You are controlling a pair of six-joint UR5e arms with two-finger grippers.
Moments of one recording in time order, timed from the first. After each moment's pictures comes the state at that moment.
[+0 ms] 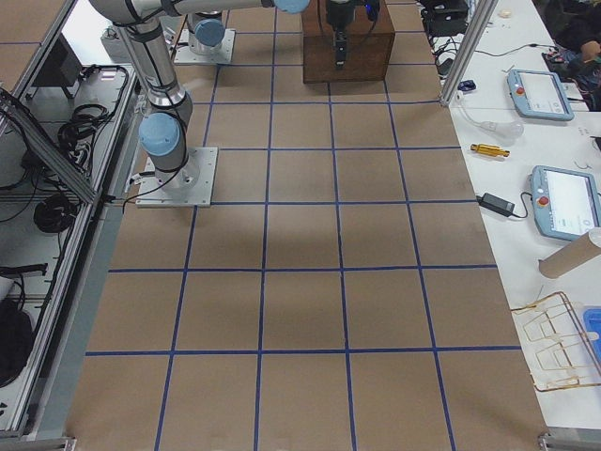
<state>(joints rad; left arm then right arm) -1.14 -1.83 -1.46 -1.57 1.47 0.42 1.54 -1.53 1.41 -1.53 -1.56 -0.04</state>
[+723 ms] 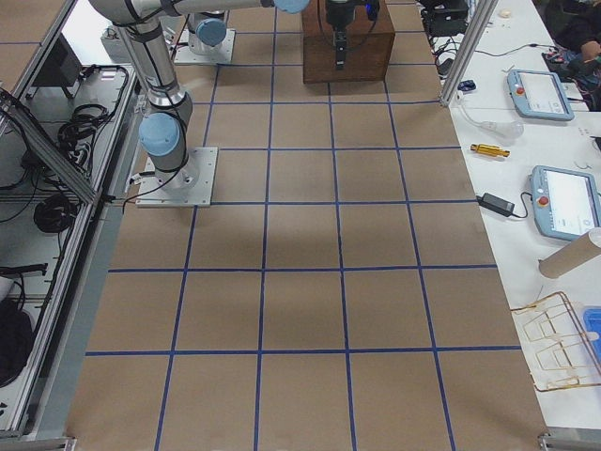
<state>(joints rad) -1.10 -1.91 -1.54 -1.44 1.37 0.47 1.54 -1.53 1.41 -1.53 -1.56 -0.04</state>
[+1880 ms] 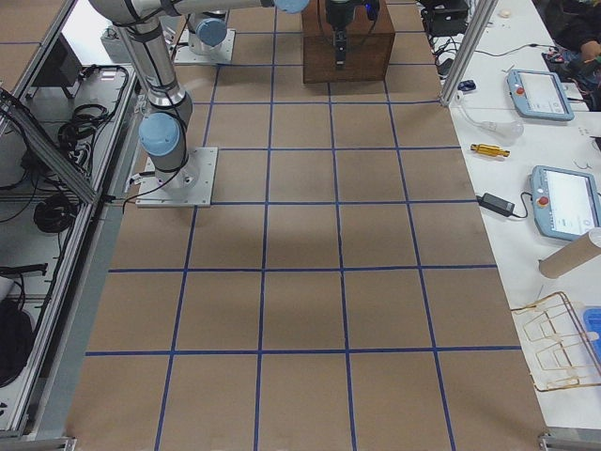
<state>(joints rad) -1.10 -1.97 -1.55 -1.44 1.29 0.46 1.54 -1.53 1.41 -1.53 -1.56 -0.04</state>
